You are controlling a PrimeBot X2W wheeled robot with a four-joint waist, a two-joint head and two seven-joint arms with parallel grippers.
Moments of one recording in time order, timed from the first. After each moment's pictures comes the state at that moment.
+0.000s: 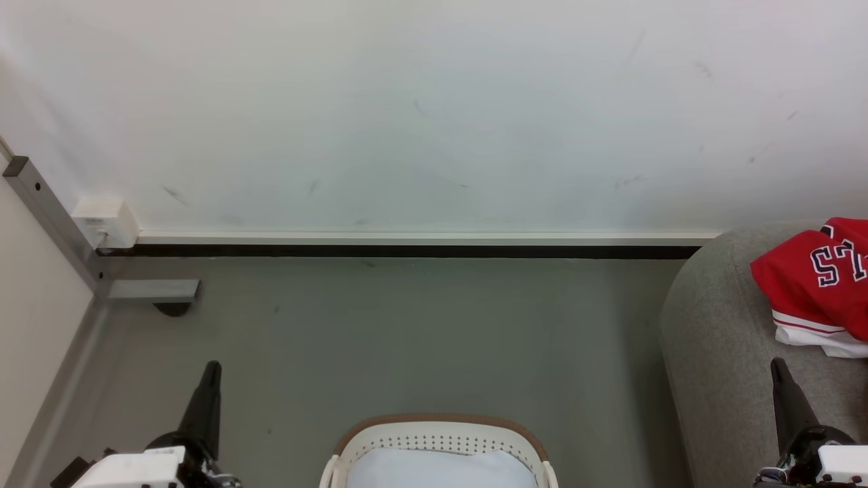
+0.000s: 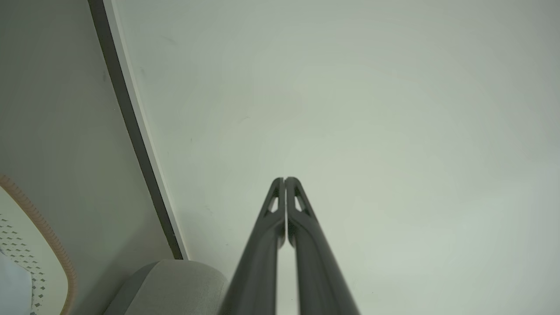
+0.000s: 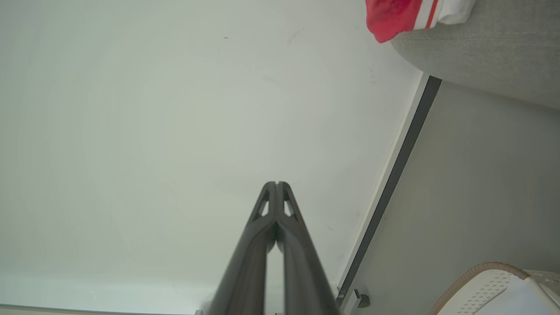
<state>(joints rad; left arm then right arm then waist) -0.11 0.05 0.12 0.25 -1.60 -0.13 0.11 -0.11 -0.05 -0.11 0.25 1.61 0.13 0.11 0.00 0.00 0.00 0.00</state>
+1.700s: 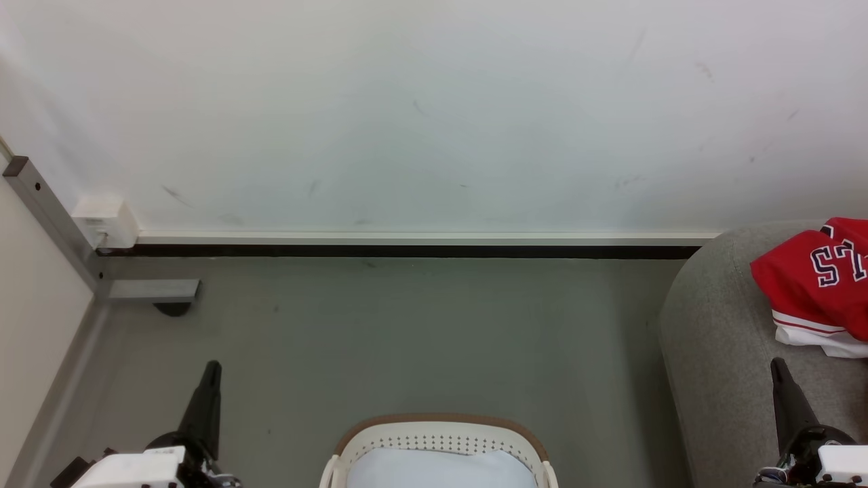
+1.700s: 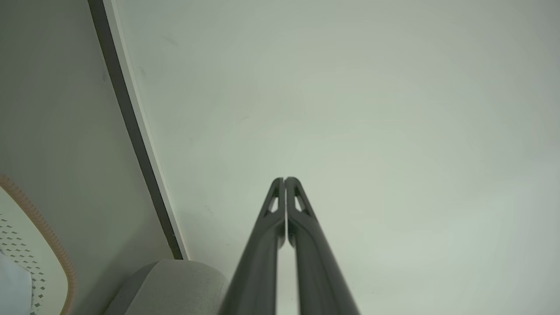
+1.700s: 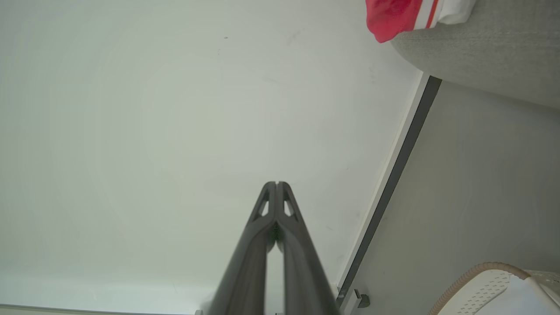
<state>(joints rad) -0.11 0.05 0.12 0.25 -1.61 -0.13 0.11 -0.11 -0.05 -0.11 0.25 1.61 0.13 0.11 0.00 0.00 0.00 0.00</state>
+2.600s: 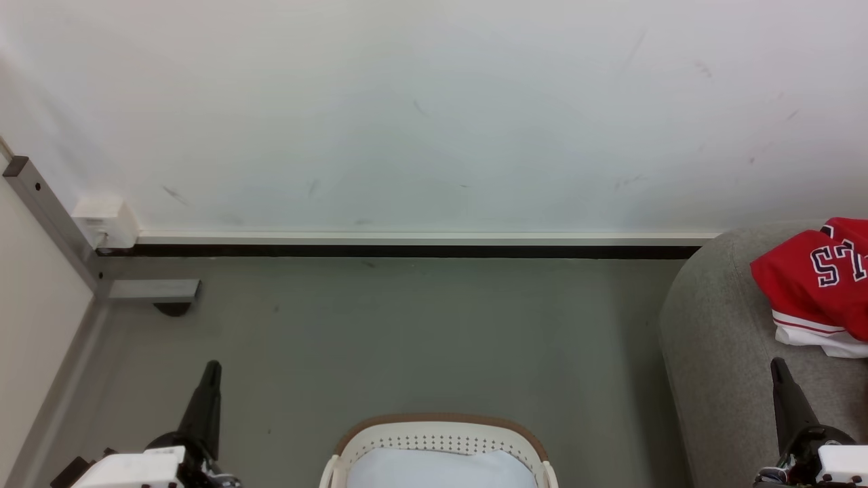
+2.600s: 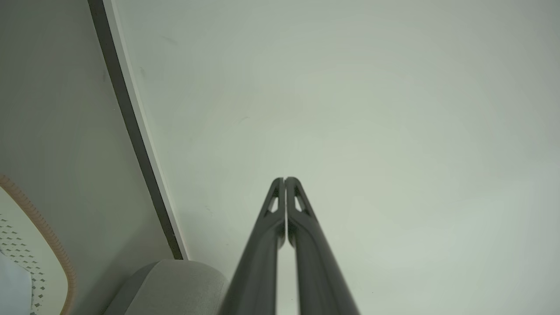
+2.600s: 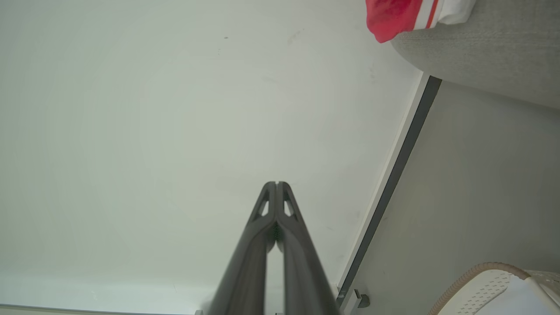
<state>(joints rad) -0.11 0.05 0.12 0.25 -1.61 -0.13 0.11 -0.11 -0.05 -0.12 0.25 1.61 0.13 0.11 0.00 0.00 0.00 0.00</state>
